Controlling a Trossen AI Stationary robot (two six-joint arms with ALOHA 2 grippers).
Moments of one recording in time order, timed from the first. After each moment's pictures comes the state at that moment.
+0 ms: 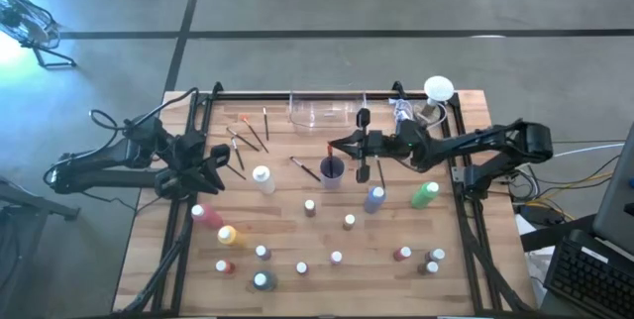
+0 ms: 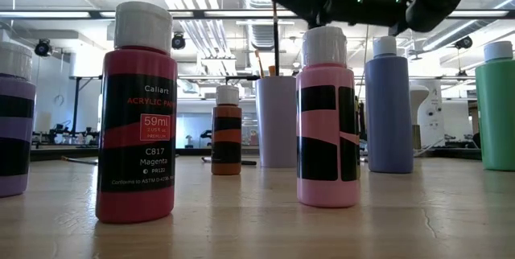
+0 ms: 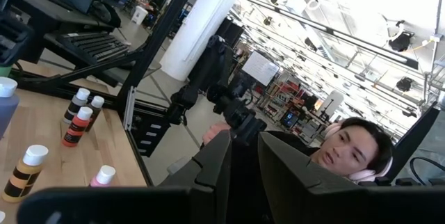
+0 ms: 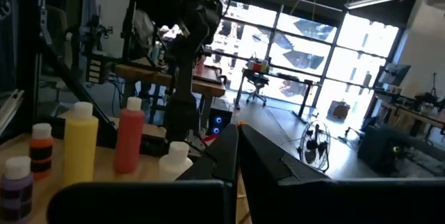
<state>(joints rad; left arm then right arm) 0.13 0.53 0.63 0.00 0.78 -0.69 -0.17 1.47 0.65 0.98 -0.17 -0.17</state>
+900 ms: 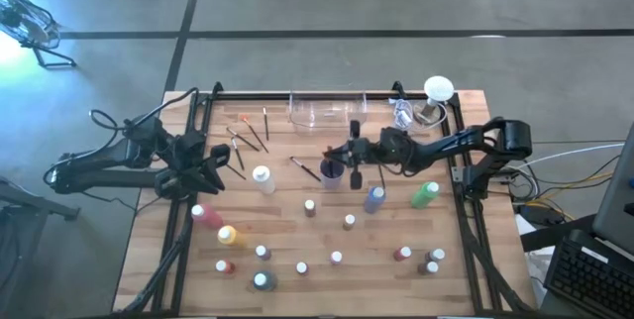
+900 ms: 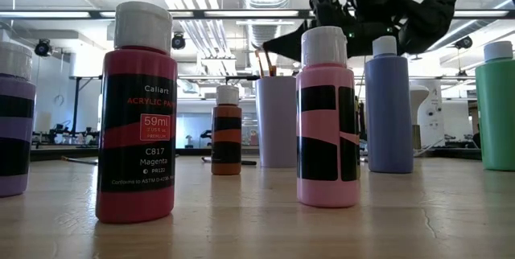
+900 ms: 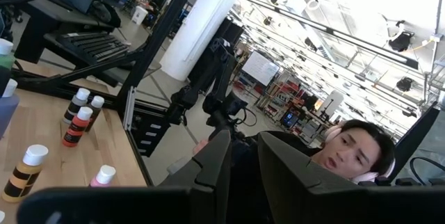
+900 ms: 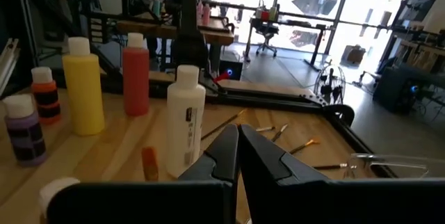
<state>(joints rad) 0.13 0.53 0.63 0.00 0.78 -0.69 -0.18 1.64 0.63 0.97 -0.15 -0.11</state>
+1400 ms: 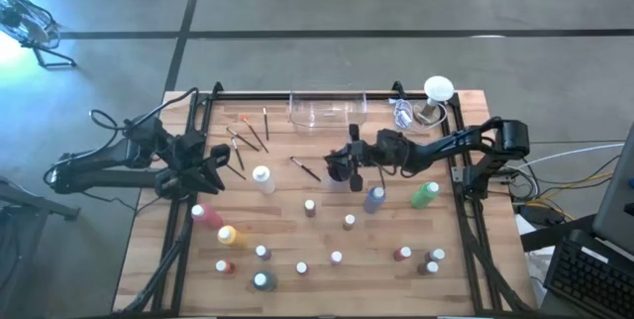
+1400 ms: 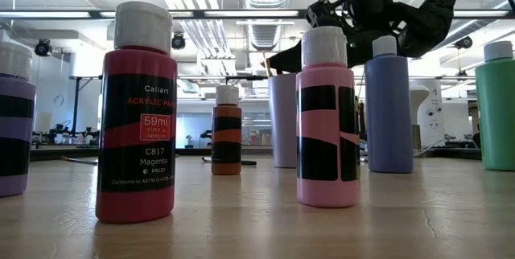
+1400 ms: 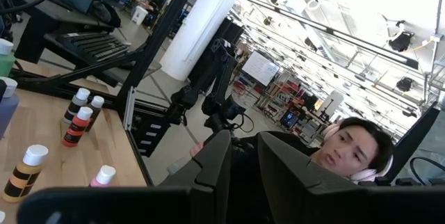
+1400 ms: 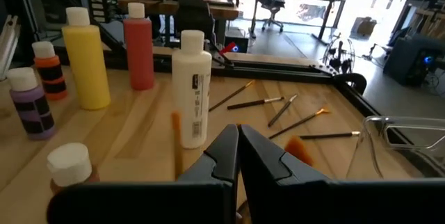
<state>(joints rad) 0.13 0.53 0.63 0.00 0.78 -0.69 -0.17 1.65 0.62 0.90 -0.16 -0.08</state>
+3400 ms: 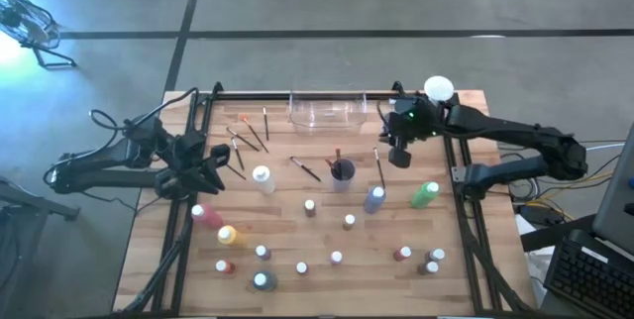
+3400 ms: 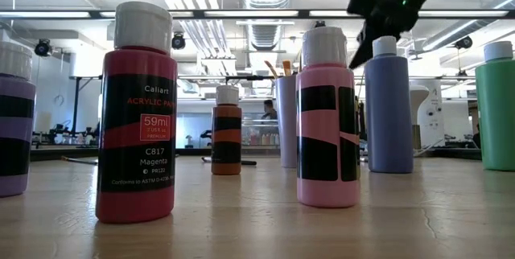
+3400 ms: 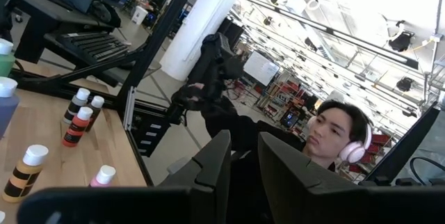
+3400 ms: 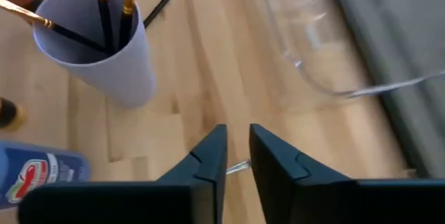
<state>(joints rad) 0.13 0.53 0.63 0.00 0.78 -0.69 -0.41 1.15 0.91 -0.63 -0.10 -0.18</state>
